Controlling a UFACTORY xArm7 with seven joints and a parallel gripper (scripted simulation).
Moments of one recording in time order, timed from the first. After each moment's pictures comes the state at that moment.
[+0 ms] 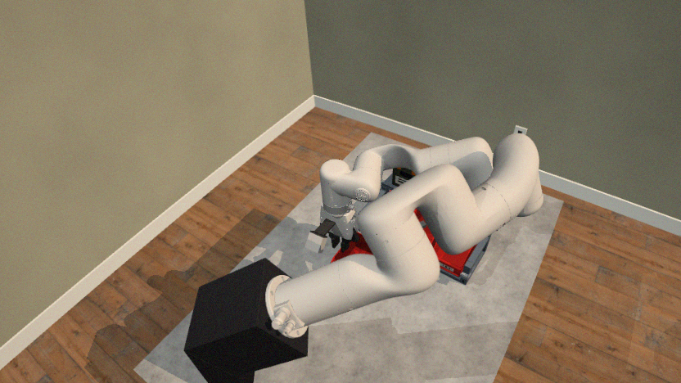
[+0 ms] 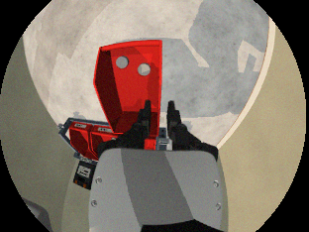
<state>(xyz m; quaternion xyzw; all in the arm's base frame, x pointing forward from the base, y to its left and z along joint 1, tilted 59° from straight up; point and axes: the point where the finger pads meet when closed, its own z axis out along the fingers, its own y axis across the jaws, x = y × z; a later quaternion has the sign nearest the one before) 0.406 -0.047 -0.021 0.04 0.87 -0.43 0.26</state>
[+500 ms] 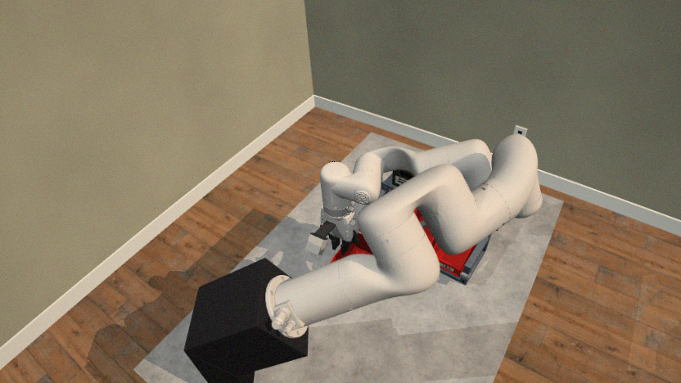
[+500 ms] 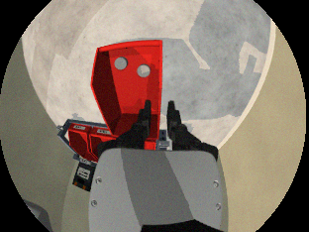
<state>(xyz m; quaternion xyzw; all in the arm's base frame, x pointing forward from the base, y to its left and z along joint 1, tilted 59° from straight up) 0.409 -0.054 -0.025 0.04 0.87 -0.43 0.26</state>
